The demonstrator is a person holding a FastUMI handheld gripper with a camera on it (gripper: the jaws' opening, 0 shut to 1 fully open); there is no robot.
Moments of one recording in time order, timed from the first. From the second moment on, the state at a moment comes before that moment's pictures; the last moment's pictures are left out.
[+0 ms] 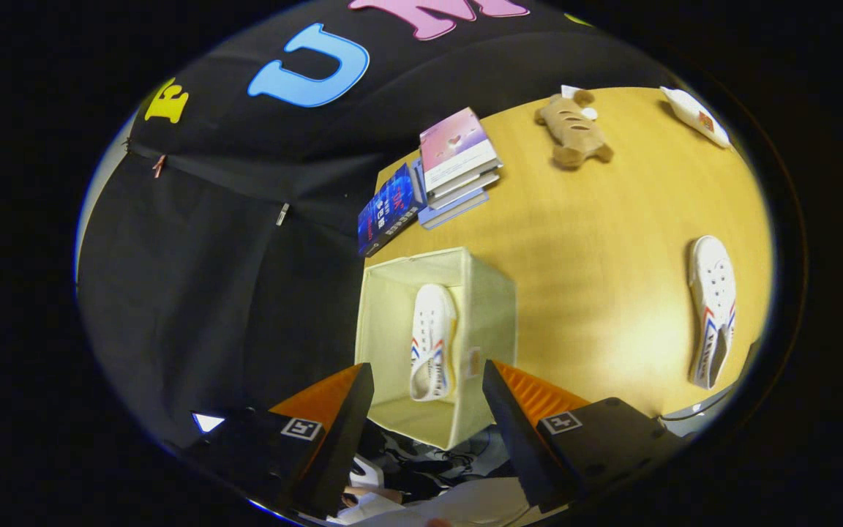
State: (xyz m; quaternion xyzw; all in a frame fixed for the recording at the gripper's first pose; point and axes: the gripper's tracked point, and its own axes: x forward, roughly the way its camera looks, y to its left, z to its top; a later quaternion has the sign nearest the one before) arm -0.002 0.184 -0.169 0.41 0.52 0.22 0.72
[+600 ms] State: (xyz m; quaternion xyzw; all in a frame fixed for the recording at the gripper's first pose) arm -0.059 -0.033 -0.300 0.40 0.56 0.07 0.73
